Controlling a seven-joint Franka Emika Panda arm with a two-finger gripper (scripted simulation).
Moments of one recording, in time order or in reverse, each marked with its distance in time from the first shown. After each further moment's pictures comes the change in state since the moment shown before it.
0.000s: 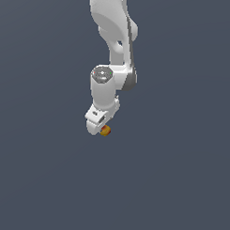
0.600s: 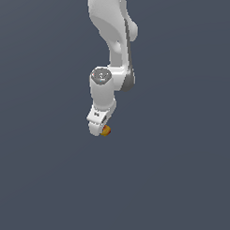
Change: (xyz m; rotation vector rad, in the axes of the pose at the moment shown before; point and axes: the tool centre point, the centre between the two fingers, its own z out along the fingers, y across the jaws) arm -0.008 -0.005 0.012 0.002 0.003 -0.172
